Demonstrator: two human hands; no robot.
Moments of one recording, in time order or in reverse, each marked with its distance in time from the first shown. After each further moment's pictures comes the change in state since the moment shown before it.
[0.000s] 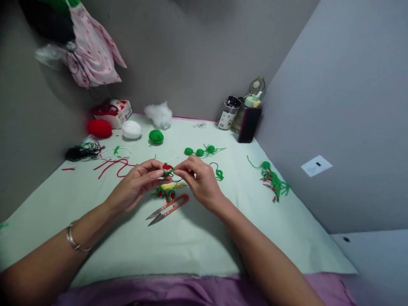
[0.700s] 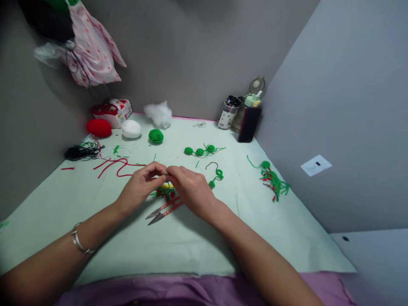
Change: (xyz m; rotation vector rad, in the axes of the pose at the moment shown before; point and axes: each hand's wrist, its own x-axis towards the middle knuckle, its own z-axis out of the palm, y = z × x) left_hand 0.002 -0.013 0.001 0.456 0.098 0.184; right_hand -0.010 -0.009 0.015 -0.209 -0.088 -0.073
